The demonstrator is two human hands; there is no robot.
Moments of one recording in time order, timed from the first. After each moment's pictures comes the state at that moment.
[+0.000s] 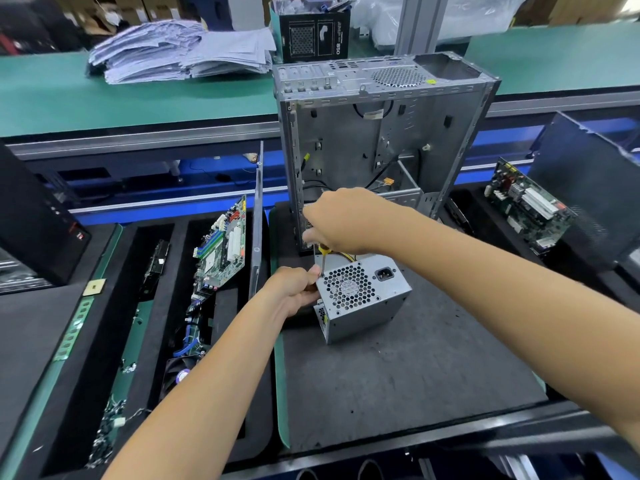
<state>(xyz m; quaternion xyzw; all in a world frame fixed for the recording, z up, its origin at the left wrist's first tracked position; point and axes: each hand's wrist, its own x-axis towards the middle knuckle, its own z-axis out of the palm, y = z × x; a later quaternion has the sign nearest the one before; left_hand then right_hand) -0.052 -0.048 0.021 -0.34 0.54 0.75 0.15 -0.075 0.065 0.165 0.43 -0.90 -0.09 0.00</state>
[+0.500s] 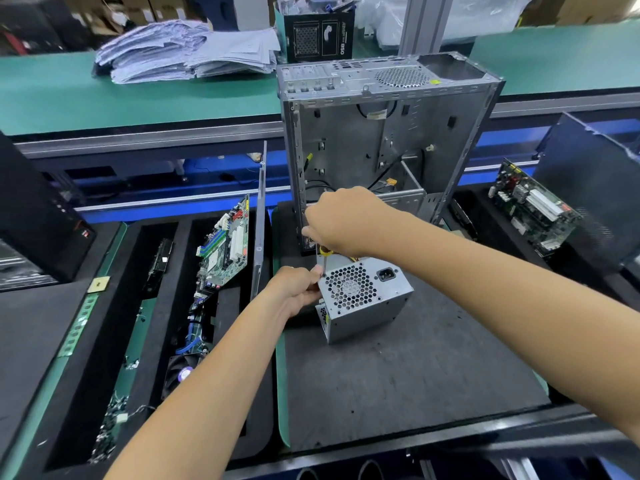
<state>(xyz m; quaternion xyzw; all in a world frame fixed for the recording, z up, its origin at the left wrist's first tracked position) -0.051 -0.047 0.022 -0.34 0.54 0.76 0.14 -0.073 0.063 0.161 0.44 -0.89 -0.11 0.06</state>
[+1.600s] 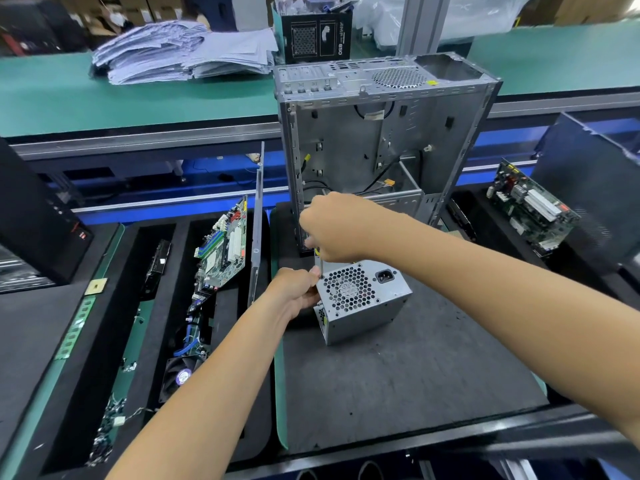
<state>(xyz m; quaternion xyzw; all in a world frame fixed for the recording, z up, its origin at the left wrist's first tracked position) -0.053 -0.044 0.015 -0.34 0.59 0.73 0.12 -0.073 0.060 0.161 0.47 -0.87 -0.10 0.04</state>
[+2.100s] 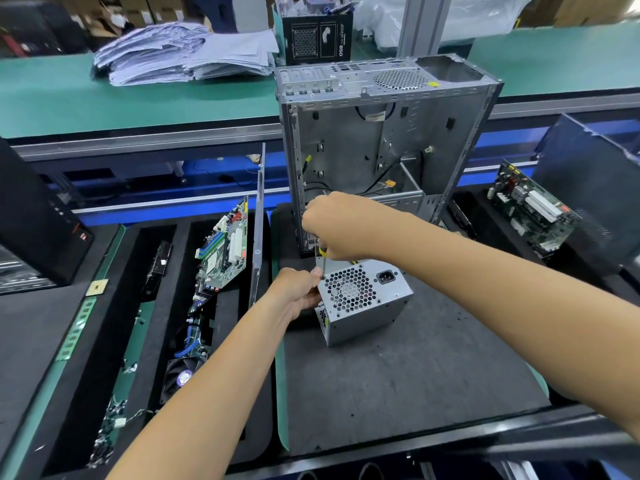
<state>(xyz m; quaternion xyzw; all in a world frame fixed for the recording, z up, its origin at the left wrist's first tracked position) -0.056 -0.046 0.007 -0.34 0.60 0.72 0.12 -0.078 0.061 0.161 0.50 -0.86 -0.12 0.04</state>
